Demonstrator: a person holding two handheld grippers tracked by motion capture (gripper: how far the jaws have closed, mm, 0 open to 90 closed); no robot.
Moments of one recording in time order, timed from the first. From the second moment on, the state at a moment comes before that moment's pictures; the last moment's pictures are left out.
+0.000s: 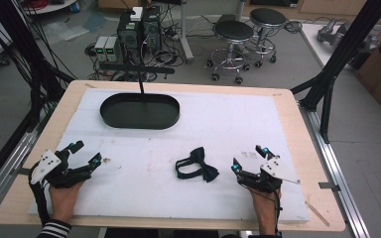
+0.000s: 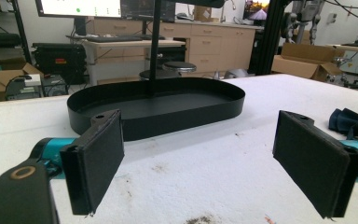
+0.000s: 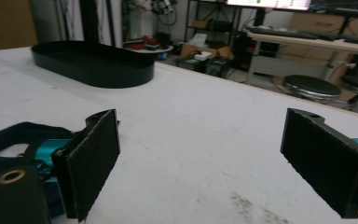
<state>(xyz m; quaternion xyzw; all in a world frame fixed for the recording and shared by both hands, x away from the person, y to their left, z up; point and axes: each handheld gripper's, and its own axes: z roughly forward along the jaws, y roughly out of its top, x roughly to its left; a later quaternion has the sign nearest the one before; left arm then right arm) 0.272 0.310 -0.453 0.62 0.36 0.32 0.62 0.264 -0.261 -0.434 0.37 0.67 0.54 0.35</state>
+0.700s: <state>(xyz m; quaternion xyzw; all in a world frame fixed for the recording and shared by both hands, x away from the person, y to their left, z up) 0.271 0.310 -0.453 0.62 0.36 0.32 0.62 0.279 -0.227 -0.408 0.35 0.75 0.50 0.24</state>
